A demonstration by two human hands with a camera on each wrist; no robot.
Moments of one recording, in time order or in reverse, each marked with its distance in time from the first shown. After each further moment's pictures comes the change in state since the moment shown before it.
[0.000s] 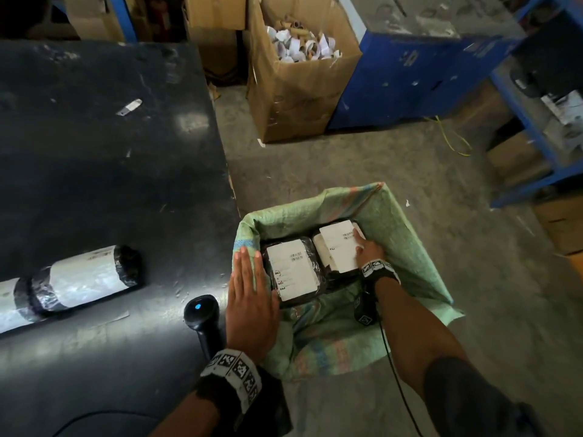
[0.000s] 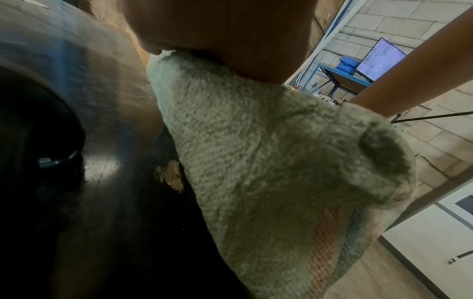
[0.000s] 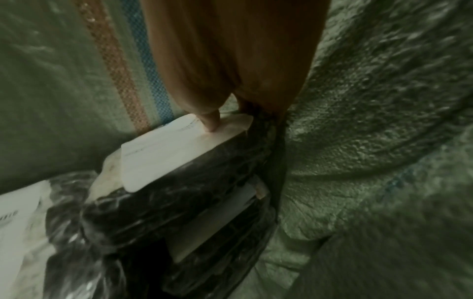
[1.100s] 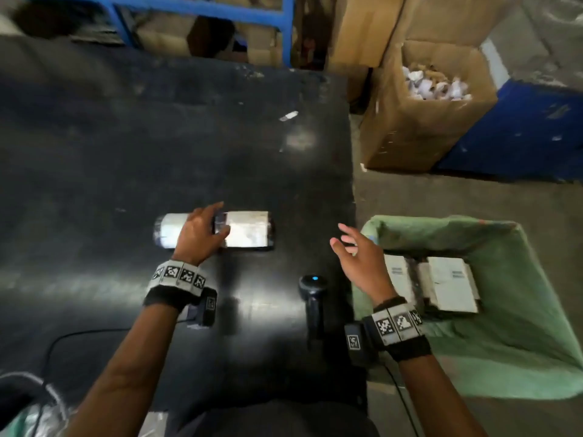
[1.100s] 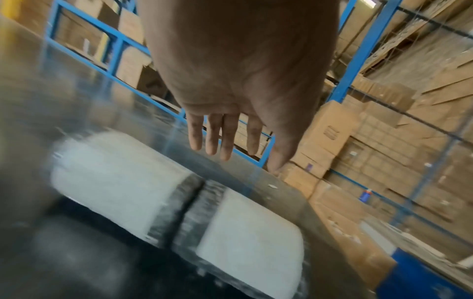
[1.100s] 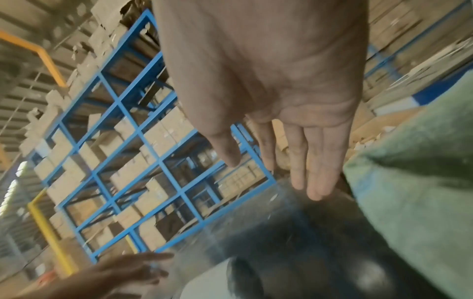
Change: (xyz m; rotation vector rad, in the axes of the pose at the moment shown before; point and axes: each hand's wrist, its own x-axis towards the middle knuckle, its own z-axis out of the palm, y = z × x) left_hand -0.037 -0.294 -0.168 -0.326 0.220 -0.373; right_hand -0.241 -0.272 -0.040 0.689 -0.046 -0.509
